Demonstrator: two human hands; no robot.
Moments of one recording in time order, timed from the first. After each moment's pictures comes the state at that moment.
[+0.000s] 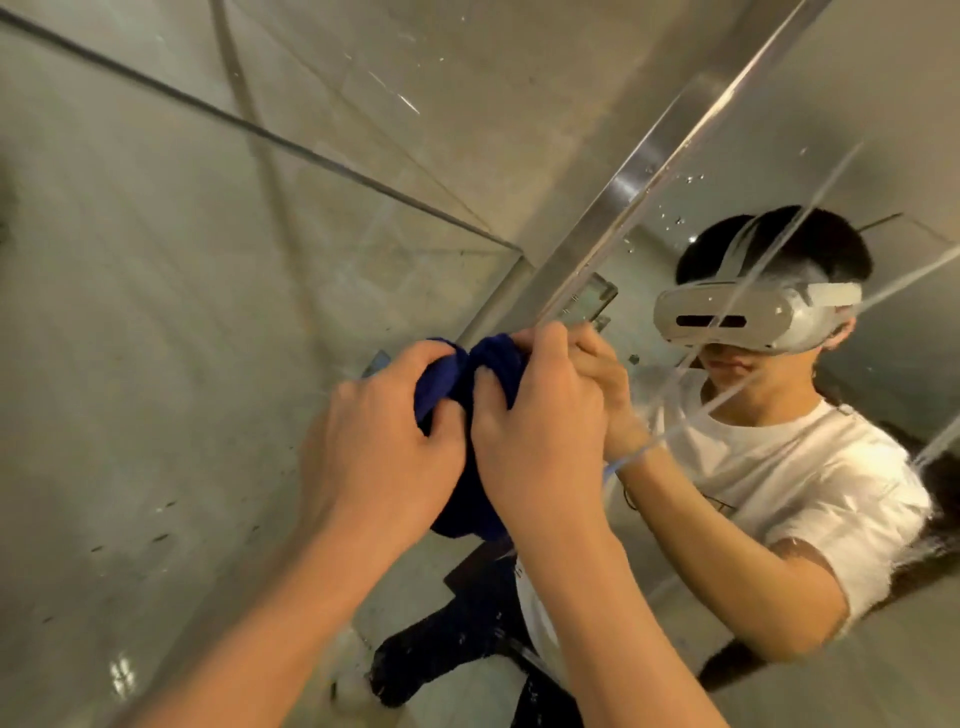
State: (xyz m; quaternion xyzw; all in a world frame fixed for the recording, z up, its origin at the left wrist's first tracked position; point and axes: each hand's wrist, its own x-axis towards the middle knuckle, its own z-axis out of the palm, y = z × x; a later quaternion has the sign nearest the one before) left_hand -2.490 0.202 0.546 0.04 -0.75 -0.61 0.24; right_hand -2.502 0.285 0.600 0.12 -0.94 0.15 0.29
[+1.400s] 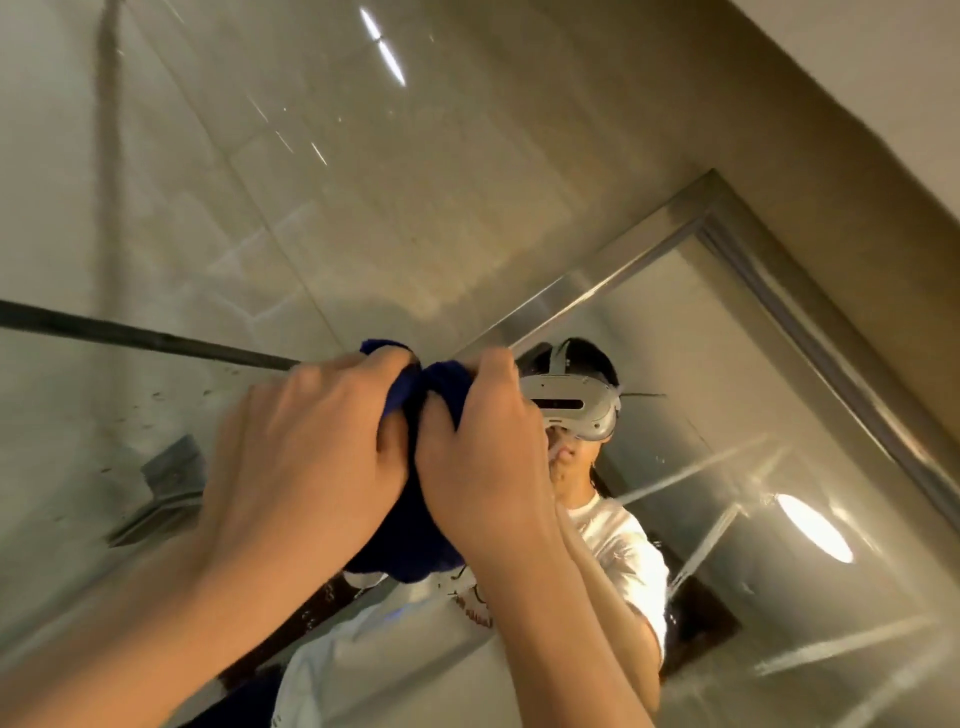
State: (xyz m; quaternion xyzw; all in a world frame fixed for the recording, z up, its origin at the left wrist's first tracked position) left_hand -2.515 0.202 0.642 -0.04 -0.74 -0.54 0.40; right_hand -2.505 0.279 0.729 0.12 -0.96 -0.02 0.26
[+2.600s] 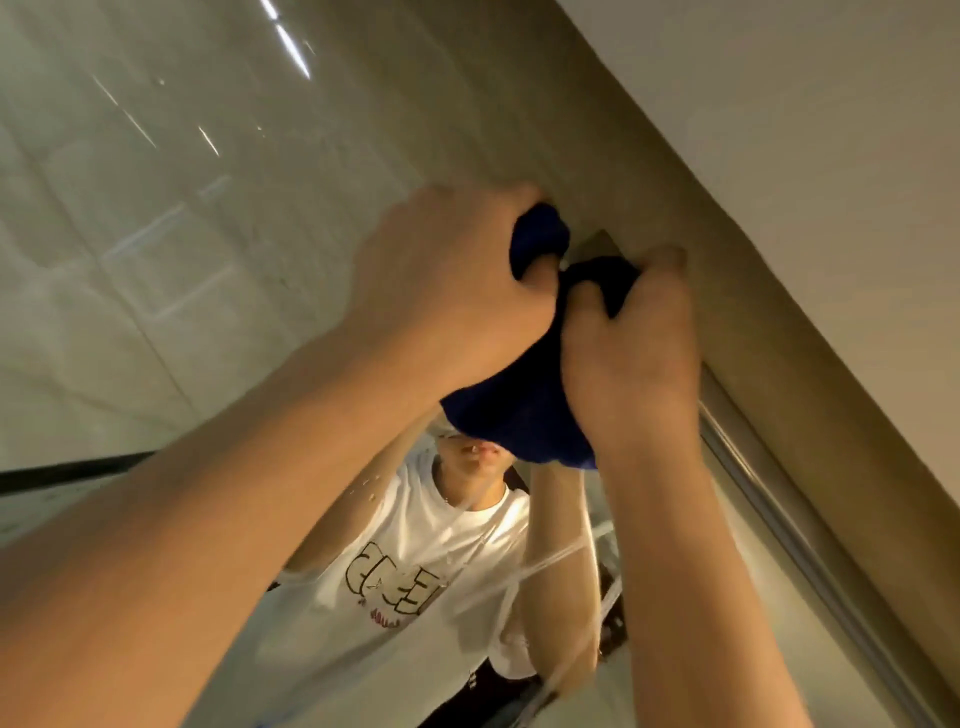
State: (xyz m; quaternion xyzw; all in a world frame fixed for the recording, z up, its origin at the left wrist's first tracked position) left_hand -2.555 0.188 0.808 -0.18 -0.59 -0.68 0.40; right_hand -2.507 0.269 0.877 0.08 -0.89 0.00 0.44
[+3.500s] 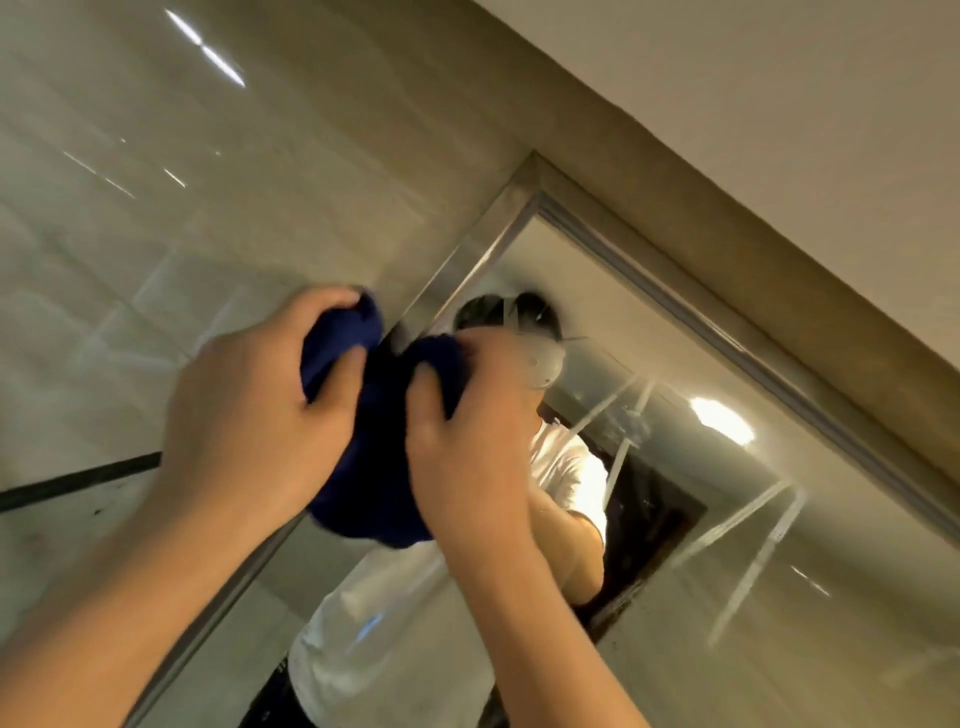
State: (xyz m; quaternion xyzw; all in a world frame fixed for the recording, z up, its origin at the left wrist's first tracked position) left_hand -2.520 0.177 0.698 -0.12 -0.65 -0.64 0.39; right_hand -2.484 0.283 0.754 0.11 -0.88 0.14 0.44
